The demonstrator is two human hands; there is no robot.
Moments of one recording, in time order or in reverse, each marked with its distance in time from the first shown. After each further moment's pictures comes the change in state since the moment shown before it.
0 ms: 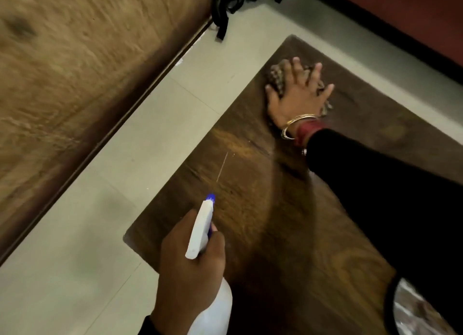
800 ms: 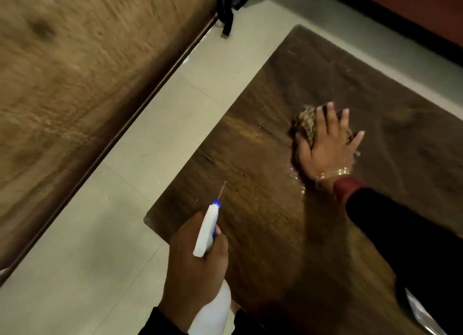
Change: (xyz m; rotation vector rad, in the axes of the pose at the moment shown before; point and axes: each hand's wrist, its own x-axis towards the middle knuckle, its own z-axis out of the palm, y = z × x) left_hand -0.029 -0.023 -0.027 0.006 -0.080 -0.199; right_hand -0.133 0.060 0.020 0.038 0.001 0.077
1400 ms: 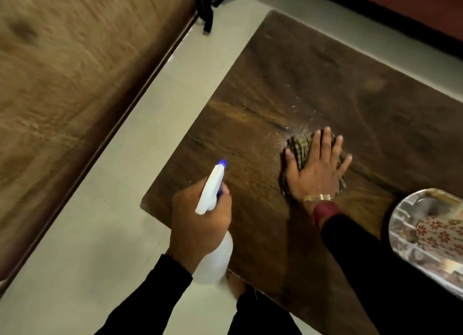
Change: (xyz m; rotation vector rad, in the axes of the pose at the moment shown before) left_hand 0.010 0.013 0.004 0.001 -0.203 0.301; right_hand -0.113 0.004 0.030 0.112 0.101 0.232
